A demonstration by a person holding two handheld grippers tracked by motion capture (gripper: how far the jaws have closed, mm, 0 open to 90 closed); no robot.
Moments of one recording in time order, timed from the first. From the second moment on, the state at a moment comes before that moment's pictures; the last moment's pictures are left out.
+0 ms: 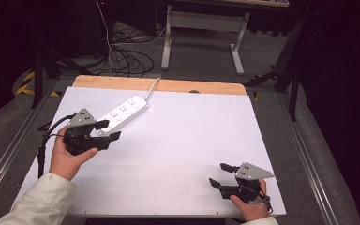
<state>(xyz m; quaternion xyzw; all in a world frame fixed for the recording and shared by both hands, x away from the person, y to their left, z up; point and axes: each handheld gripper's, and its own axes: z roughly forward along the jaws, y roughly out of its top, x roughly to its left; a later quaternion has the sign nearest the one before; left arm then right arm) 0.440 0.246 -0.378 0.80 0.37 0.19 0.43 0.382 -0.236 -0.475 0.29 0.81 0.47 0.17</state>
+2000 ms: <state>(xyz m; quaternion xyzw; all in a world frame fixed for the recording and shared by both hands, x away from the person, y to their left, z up) 0.580 0.242 -0.445 0.77 0.45 0.15 0.43 0.369 -0.247 -0.477 0.30 0.81 0.48 0.17</state>
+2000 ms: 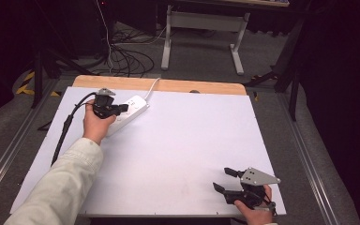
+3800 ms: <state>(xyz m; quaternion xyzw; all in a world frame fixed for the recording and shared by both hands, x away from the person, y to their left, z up) 0.584 0.225 -0.472 0.77 0.46 0.22 0.40 0.365 -0.247 -0.477 0.29 0.81 0.49 0.16</state>
